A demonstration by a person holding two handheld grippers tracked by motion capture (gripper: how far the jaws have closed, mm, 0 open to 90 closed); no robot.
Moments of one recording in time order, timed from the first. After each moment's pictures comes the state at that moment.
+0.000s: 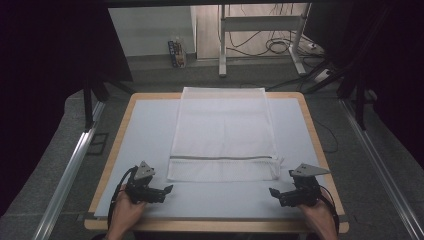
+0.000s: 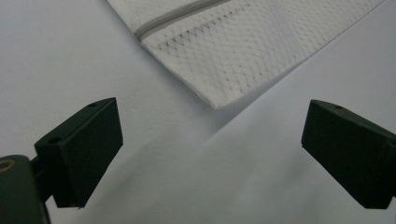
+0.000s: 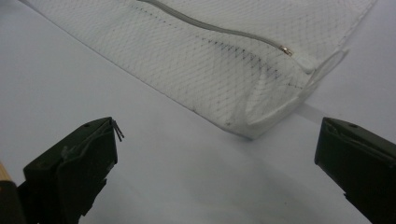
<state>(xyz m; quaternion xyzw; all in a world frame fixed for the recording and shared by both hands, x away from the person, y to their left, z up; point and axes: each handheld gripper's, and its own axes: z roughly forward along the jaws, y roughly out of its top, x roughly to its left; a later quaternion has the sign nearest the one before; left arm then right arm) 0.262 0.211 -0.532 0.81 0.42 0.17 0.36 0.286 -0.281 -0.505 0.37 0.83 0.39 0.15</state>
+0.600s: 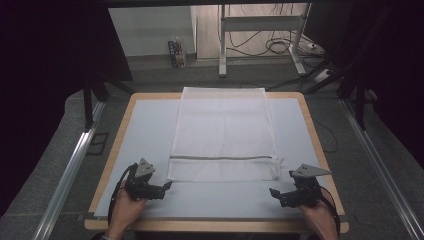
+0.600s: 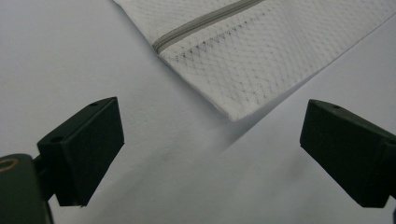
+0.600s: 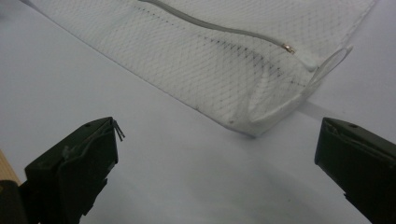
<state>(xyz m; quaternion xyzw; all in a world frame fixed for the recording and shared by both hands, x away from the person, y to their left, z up) 0.268 0.212 -0.526 0.80 0.43 0.18 0.36 0.285 -0.282 -0.506 0.38 0.83 0.39 0.14</state>
